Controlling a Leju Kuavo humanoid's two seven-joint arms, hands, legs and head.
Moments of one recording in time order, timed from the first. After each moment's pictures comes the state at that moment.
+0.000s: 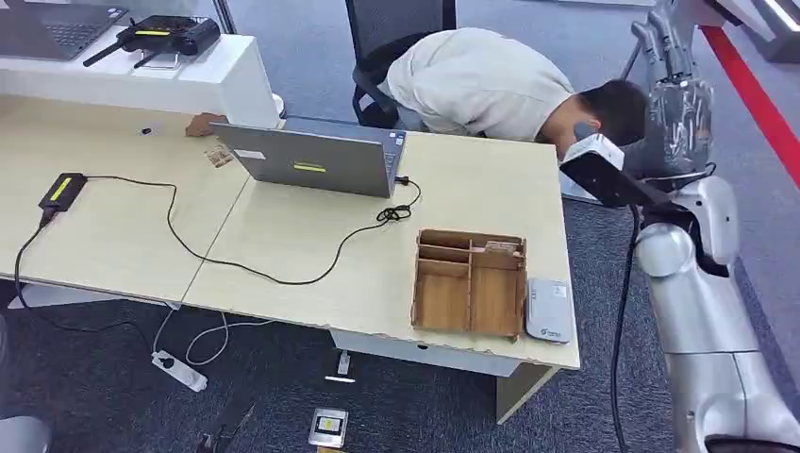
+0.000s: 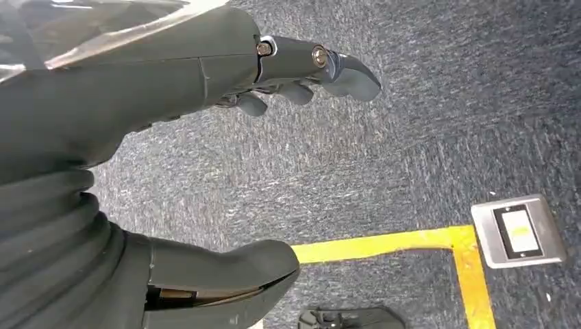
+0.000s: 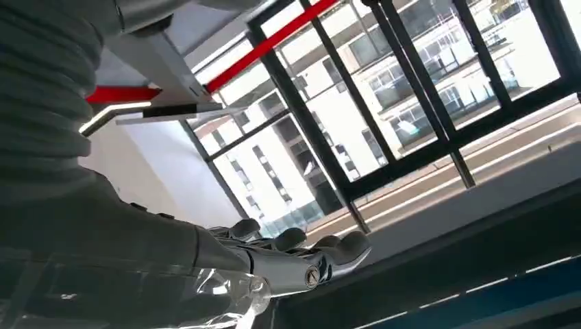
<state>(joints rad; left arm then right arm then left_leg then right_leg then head) -0.14 0.27 -0.98 -0.54 0.45 0.40 -0.03 -0.83 -0.14 0.36 -1.13 0.87 -0.47 -0.32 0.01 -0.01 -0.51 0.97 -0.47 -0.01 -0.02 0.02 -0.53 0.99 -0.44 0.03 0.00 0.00</state>
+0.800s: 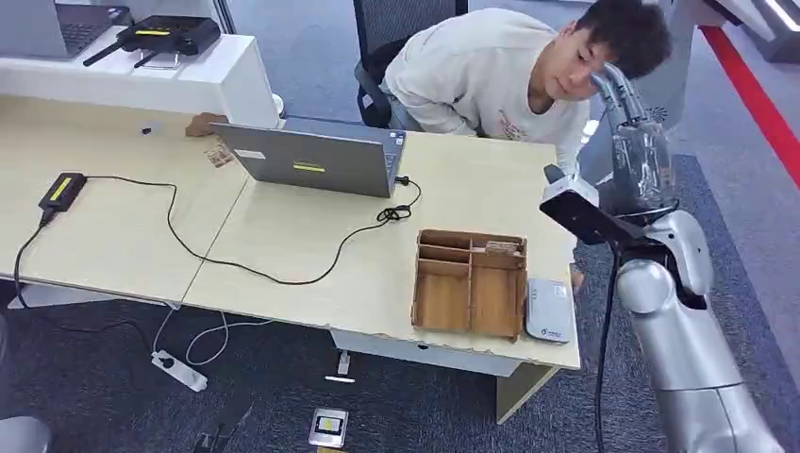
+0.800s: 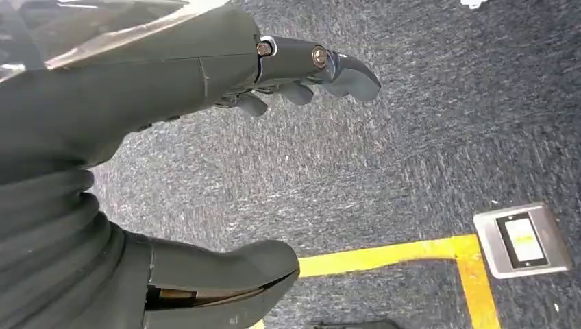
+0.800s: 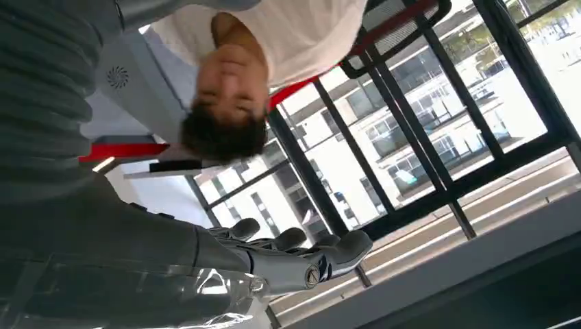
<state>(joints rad) -0.14 0.28 -0.95 -0.52 0.39 0.38 -0.03 -0.71 -0.17 0.43 -1.24 0.79 -0.41 -0.27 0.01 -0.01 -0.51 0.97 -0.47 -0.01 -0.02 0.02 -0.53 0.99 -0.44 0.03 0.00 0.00</state>
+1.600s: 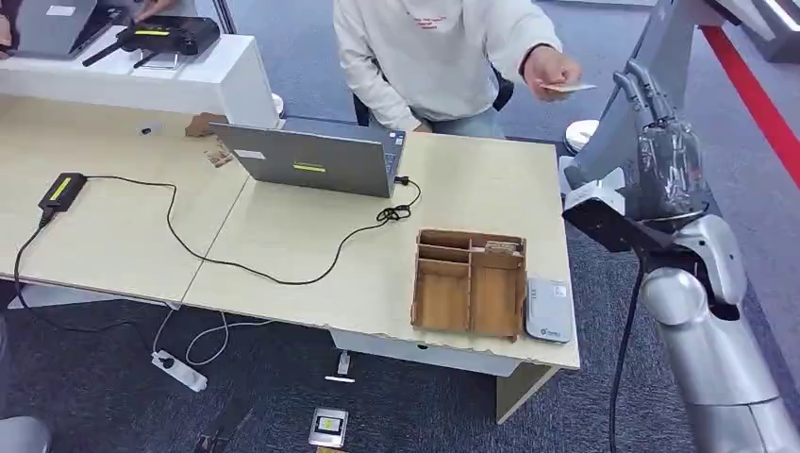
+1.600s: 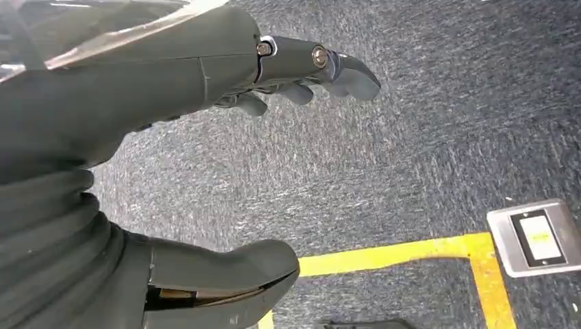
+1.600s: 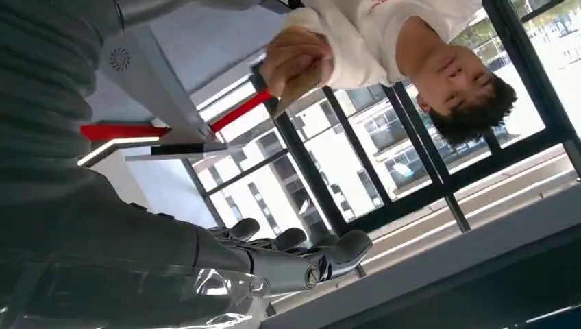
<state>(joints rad) -0.13 0.28 -0.95 -0.51 0.38 0.36 -0.01 -0.69 -0.26 0.45 -1.35 0.75 -0.39 -0.23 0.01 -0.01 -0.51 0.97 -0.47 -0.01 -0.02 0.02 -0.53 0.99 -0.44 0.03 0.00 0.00</state>
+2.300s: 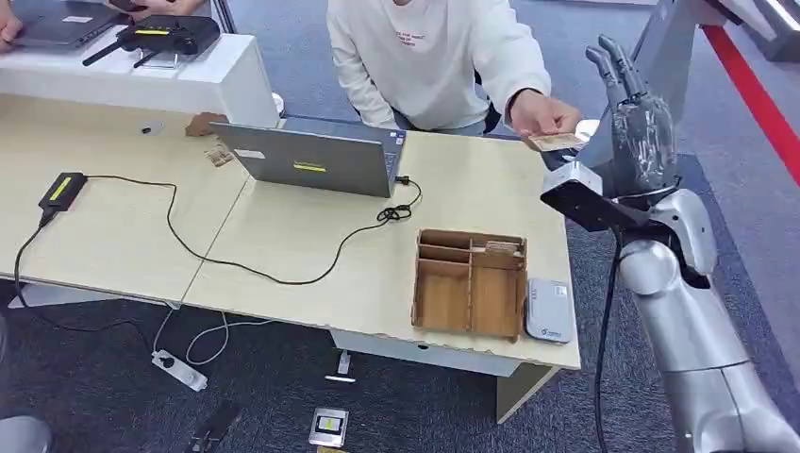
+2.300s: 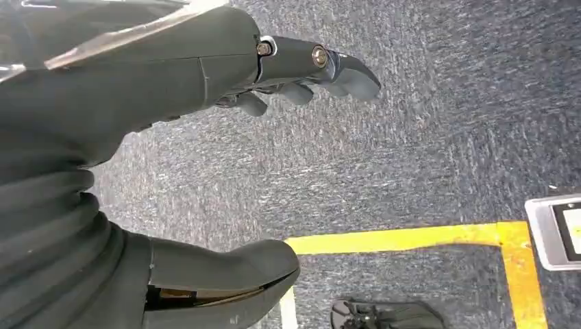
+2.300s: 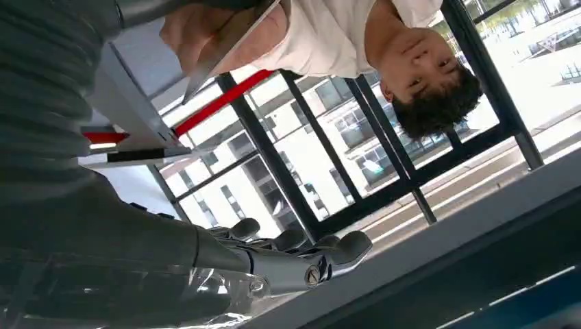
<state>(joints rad) -0.14 0.30 -0.96 -0.51 0.48 0.31 0.04 -0.80 -0.17 0.48 -1.17 0.73 -0.44 -0.33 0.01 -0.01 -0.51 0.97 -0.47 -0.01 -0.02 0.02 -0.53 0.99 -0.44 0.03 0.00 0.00</state>
